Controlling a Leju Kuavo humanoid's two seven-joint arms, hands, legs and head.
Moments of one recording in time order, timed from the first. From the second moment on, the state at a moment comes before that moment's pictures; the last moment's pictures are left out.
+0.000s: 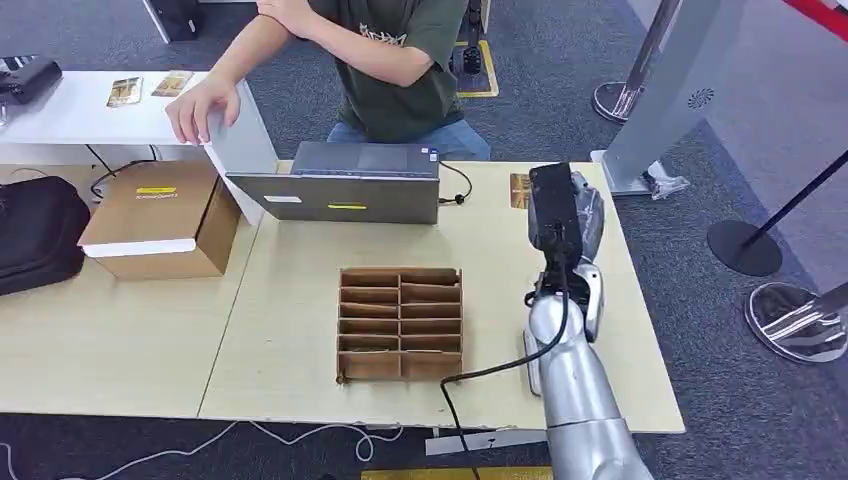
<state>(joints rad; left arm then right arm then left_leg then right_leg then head) -0.18 -0.28 0.75 -0.21 -1.26 0.10 0.36 -0.47 0.24 -0.01 -1.24 0.63 -0.41 0.06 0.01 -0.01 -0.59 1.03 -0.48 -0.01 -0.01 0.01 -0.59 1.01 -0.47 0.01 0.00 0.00</state>
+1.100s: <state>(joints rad) -0.17 -0.28 0.75 -0.21 -1.25 0.15 0.34 -0.29 0.21 -0.05 -1.39 0.65 -0.42 0.07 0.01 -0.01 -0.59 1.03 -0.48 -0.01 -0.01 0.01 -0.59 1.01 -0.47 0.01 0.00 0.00</state>
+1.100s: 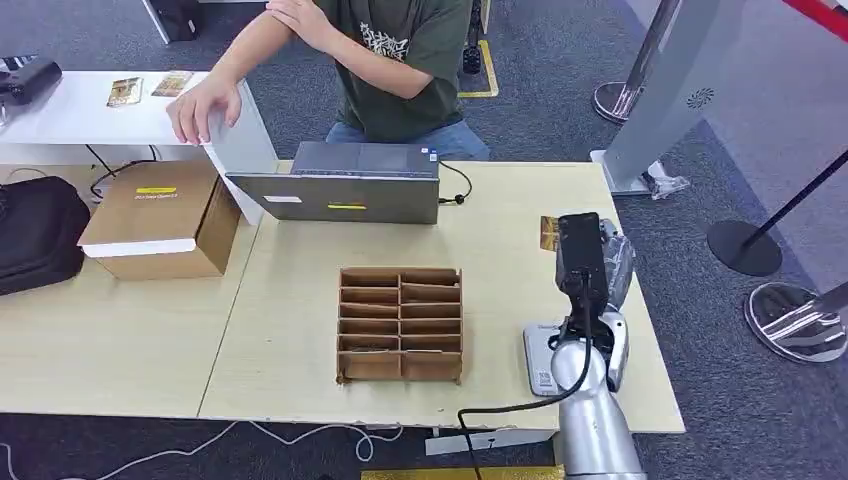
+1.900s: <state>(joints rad) -0.17 -0.29 0.75 -0.21 -1.26 0.16 0.33 -0.11 0.21 -0.06 -1.56 0.72 -0.43 0.12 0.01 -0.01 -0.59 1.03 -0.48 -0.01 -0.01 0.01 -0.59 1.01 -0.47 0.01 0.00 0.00</state>
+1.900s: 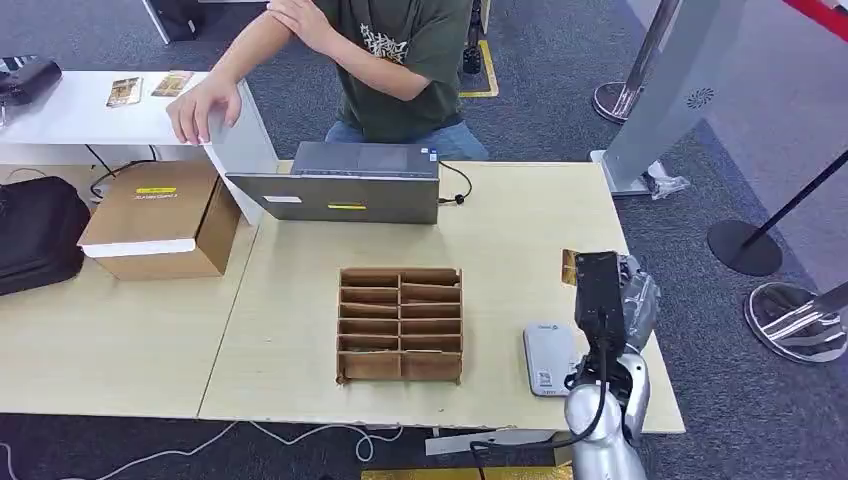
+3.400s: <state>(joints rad) -0.16 -0.28 0.78 -0.21 -1.25 0.14 0.34 0.04 0.21 -0.06 -1.56 0.74 -0.35 0.19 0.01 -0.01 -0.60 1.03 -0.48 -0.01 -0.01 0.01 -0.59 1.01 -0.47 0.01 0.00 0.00</state>
